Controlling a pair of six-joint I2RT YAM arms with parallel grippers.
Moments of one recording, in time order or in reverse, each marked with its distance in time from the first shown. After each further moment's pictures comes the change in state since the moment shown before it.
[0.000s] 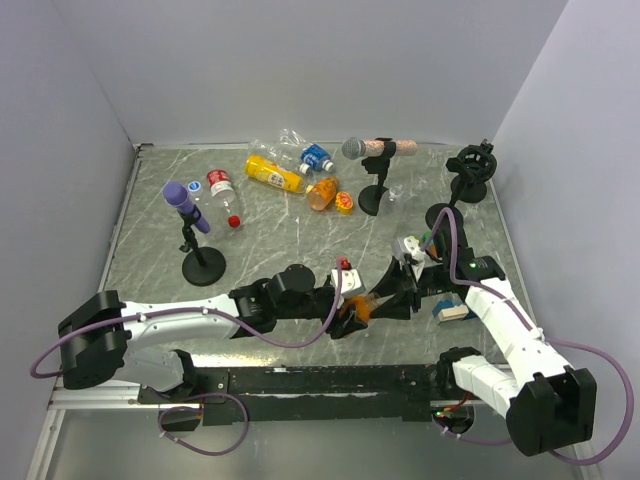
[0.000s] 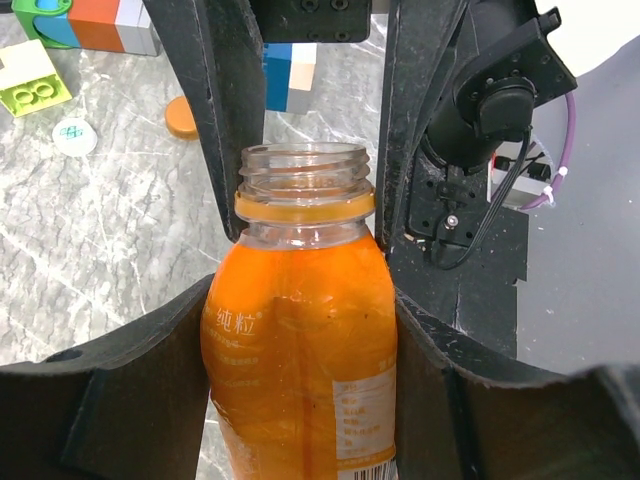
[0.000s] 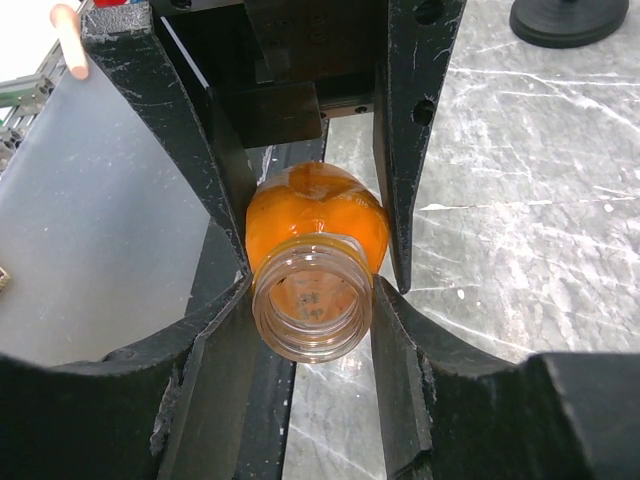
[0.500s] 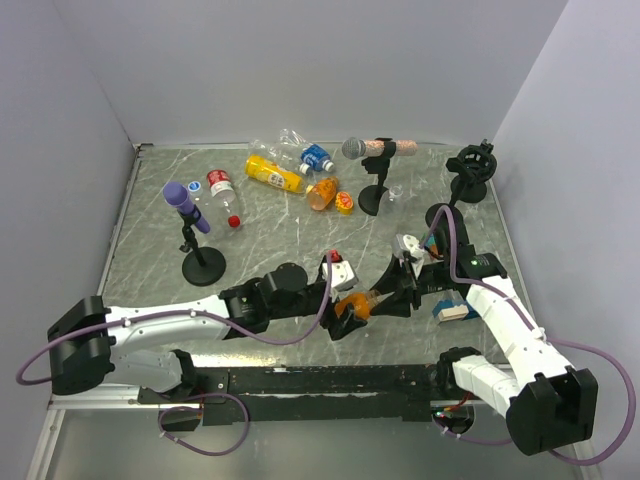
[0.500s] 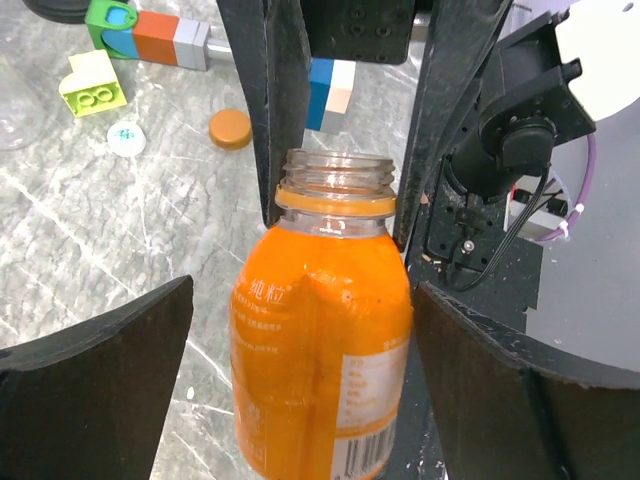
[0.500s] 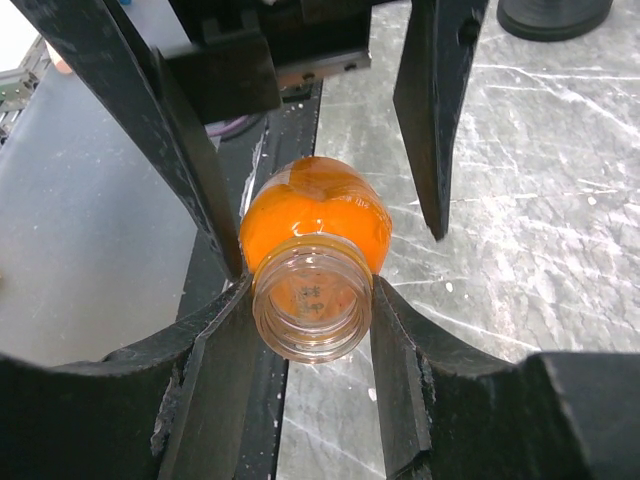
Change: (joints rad) left arm -0.001 -0.058 0.000 -0.025 -0.090 -0.038; right arm 0.000 0.006 0.038 -0.023 0.032 0.001
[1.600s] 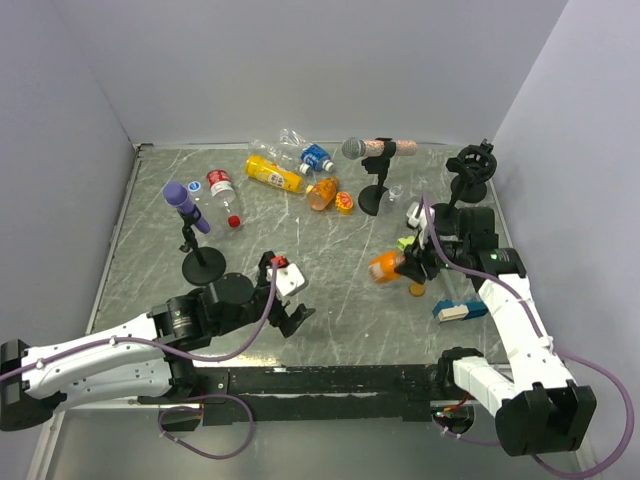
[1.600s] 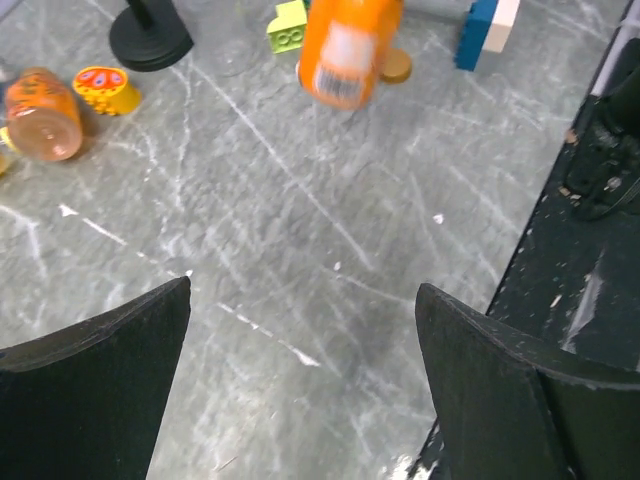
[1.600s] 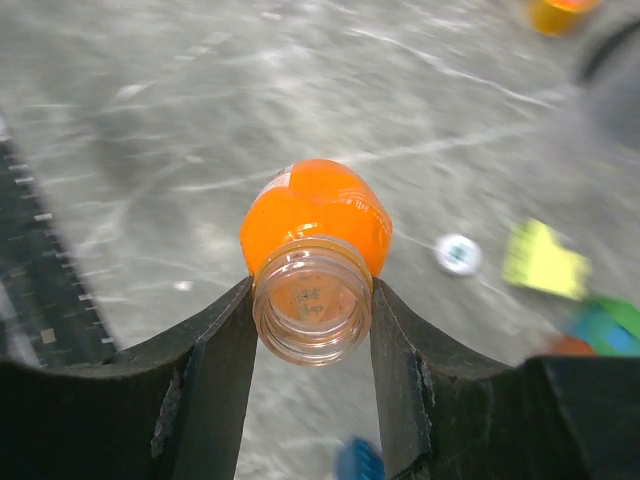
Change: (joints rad) left arm 0.001 -0.437 -0.044 -0.446 -0.309 0.142; right arm -0.150 -0.028 0.099 0.115 0.578 0.233
